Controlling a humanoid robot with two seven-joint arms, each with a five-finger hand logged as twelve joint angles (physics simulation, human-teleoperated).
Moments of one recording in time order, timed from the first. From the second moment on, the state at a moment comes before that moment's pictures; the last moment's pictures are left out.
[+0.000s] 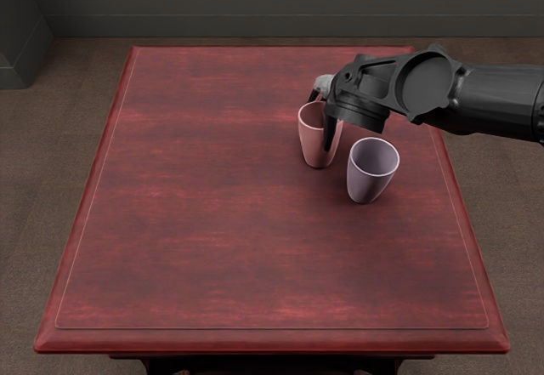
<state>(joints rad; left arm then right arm) -0.13 0.00 0.61 -0.22 0.29 0.17 0.45 1.67 -0.05 -0.51 0.95 -0.21 -0.10 -0.61</state>
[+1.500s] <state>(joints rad) -0.12 0.00 0.61 -0.22 0.29 0.17 0.45 1.88 -0.26 -0.49 1.17 -0.21 -0.09 -0.61</state>
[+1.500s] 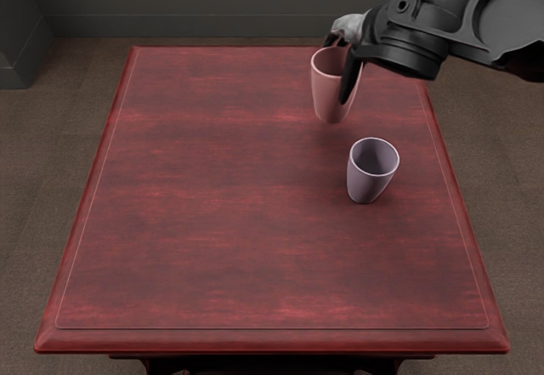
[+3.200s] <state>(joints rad) -0.12 0.00 0.61 -0.22 0.29 0.17 0.45 1.92 -0.69 -0.48 1.61 -0.29 -0.17 -0.61</state>
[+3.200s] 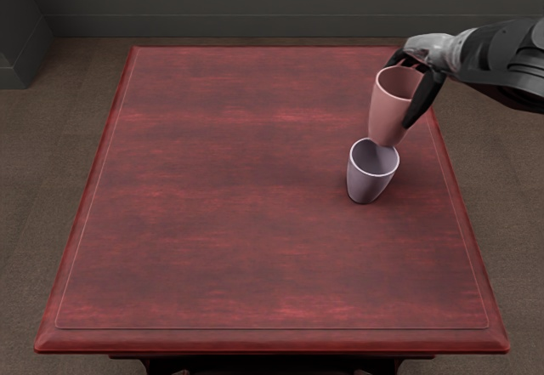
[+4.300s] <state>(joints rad) -0.05 0.00 0.61 -0.22 0.29 0.17 0.45 1.91 -0.72 -0.46 1.70 -0.29 -0.17 -0.61</state>
